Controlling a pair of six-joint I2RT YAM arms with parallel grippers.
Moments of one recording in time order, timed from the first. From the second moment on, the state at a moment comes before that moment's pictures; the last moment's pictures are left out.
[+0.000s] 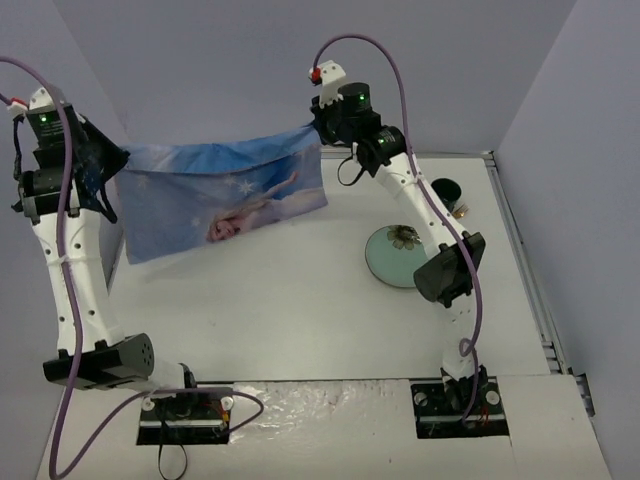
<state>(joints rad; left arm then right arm) 0.22 1.43 2.00 -1.00 -0.02 -0.52 0.52 2.17 2.40 -0.51 -0.02 -0.08</state>
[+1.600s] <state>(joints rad) 0.12 0.73 0.95 -1.18 -0.08 -0.69 0.53 1.78 1.31 -0.29 0.03 0.19</state>
